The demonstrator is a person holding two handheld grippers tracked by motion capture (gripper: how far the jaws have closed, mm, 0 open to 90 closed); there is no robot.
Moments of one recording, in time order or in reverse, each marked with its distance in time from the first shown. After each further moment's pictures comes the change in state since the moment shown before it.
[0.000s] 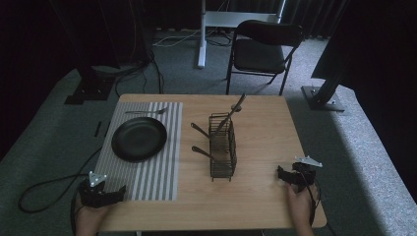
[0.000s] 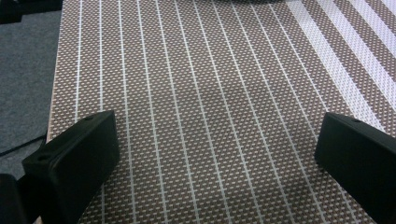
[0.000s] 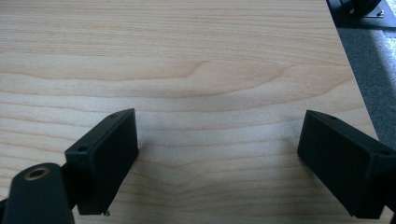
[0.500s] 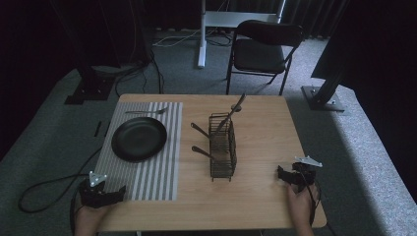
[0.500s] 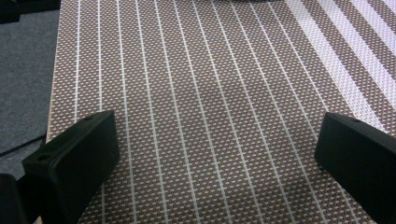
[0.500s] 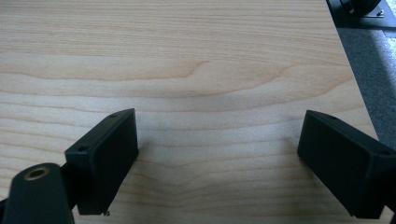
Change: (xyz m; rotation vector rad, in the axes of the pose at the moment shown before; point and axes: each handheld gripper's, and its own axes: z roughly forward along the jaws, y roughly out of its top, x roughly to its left) left arm 0.000 0.001 0.000 0.007 -0.002 0.002; right arm 0.000 0.000 0.000 0.000 0.000 0.001
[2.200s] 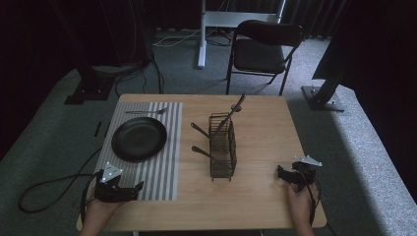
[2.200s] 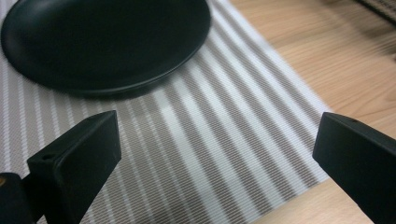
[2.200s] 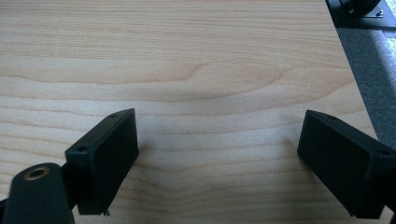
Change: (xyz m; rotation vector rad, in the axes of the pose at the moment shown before) left arm -0.059 0.052 -0.043 -0.095 -0.201 0.142; right arm 0.000 0.002 0.002 0.000 -0.001 0.001
